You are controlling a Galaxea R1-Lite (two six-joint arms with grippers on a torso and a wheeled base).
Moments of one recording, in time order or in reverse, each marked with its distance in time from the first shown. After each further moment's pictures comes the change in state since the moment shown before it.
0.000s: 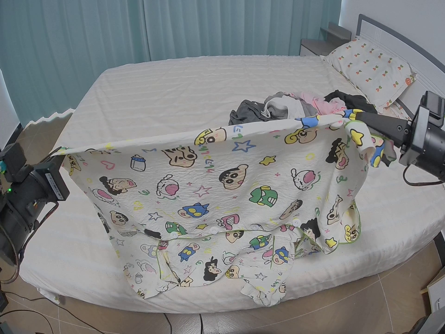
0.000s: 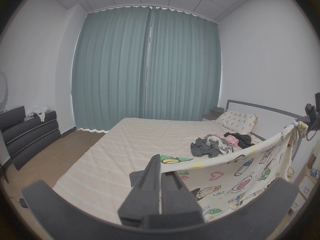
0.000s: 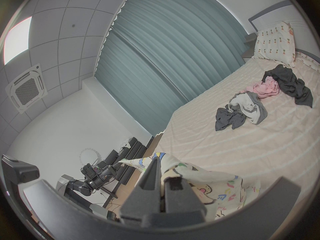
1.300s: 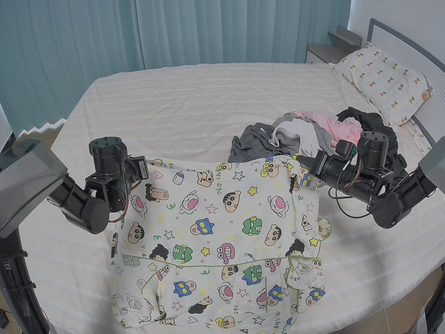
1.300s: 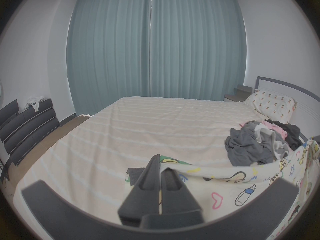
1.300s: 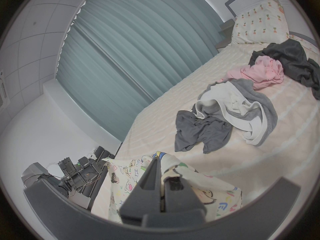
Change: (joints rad) left arm 0.111 0.935 -0.499 -0.224 0.004 -0.070; right arm -0.095 0.754 -0.072 -0.521 -0.119 0.003
